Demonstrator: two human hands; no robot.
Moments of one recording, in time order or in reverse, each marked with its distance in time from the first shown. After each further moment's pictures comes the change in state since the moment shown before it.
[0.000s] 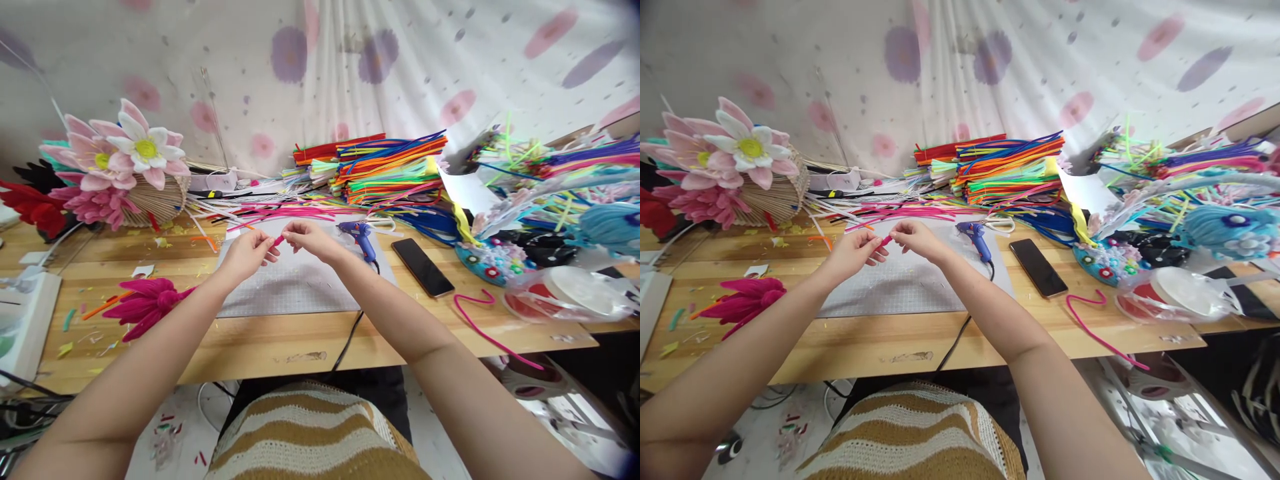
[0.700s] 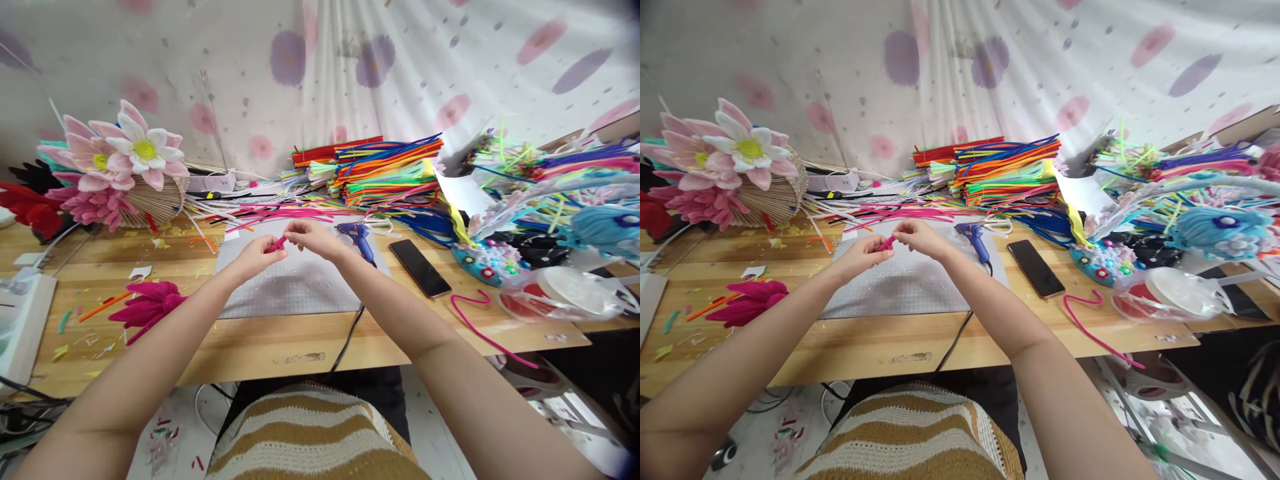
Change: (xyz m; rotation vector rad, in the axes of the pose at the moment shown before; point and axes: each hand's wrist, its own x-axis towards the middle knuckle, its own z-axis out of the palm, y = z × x) left_hand 0.001 0.008 0.009 0.169 -0.136 0.141; right_hand 0.002 -0.002 -0.009 -0.177 -0.011 -0.014
